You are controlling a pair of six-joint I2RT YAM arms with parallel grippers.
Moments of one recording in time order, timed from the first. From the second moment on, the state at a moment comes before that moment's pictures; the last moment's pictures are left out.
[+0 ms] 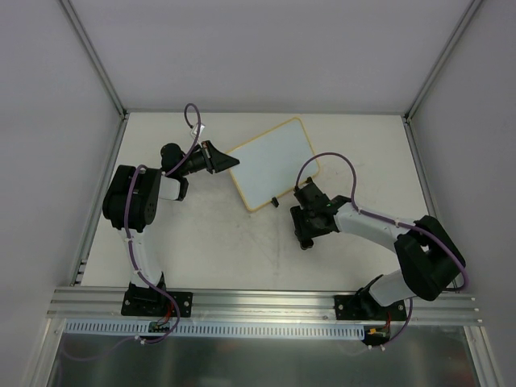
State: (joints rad) left arm -0.13 1.99 0.89 1.17 0.99 -0.88; right arm 0.70 1.47 0.79 -0.51 0.09 0.38
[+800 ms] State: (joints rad) left arm -0.10 1.99 0.89 1.17 1.00 -0.92; right arm 0.70 1.33 0.79 -0.52 0.15 0.37
